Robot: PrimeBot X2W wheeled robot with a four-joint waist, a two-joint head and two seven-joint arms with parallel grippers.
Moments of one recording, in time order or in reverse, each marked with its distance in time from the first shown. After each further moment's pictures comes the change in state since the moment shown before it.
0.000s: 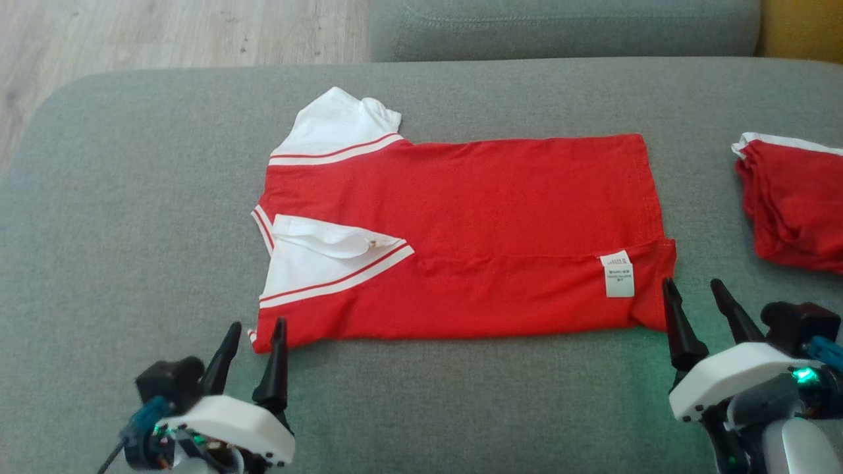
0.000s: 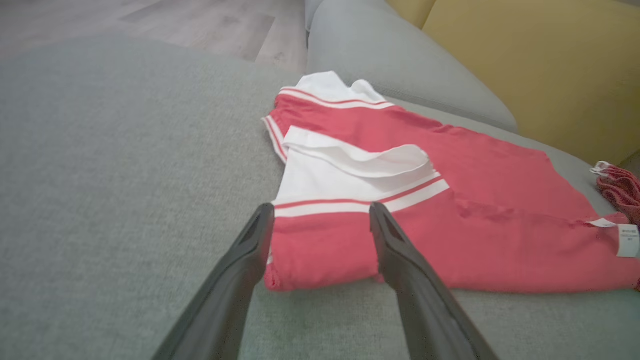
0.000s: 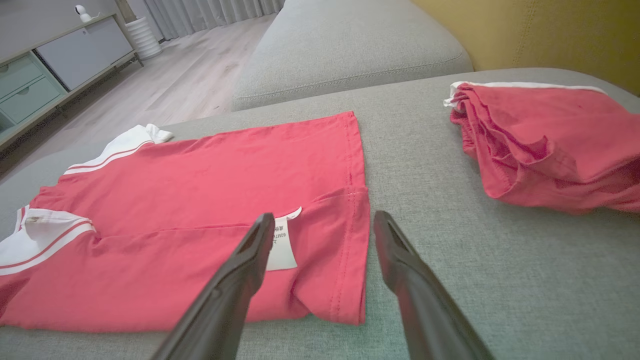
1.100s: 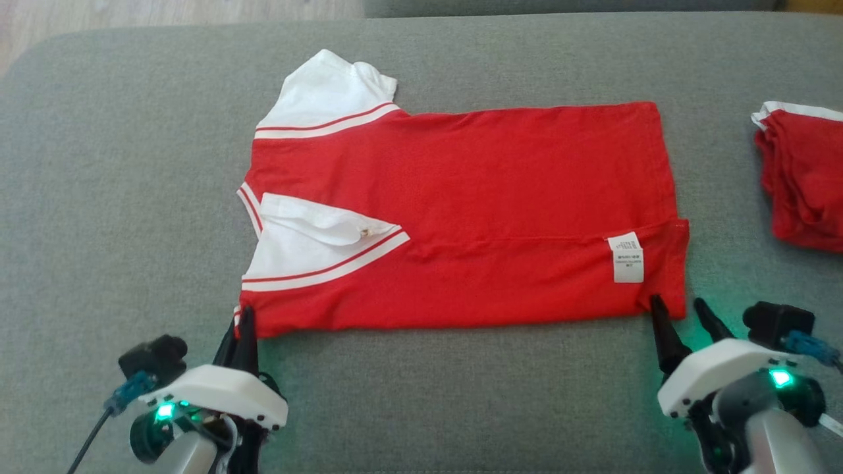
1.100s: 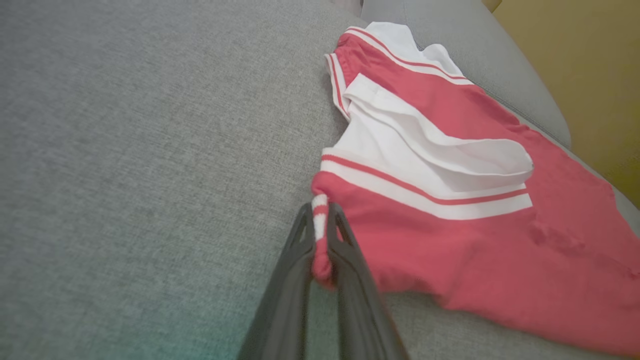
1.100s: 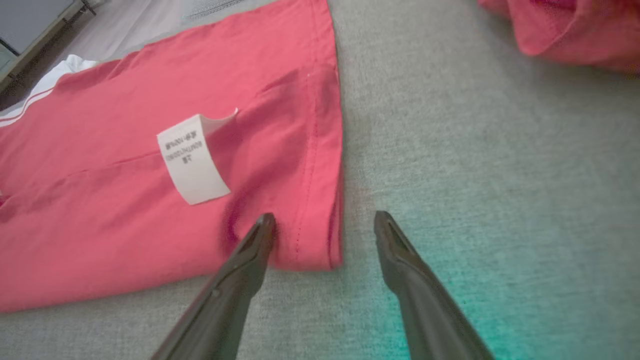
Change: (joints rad) left arm -0.058 -0.078 0.084 0.124 -0.159 0.000 0.039; right arm -0.087 0.000 -0.008 0.225 0.053 0.000 -0.003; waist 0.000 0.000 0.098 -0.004
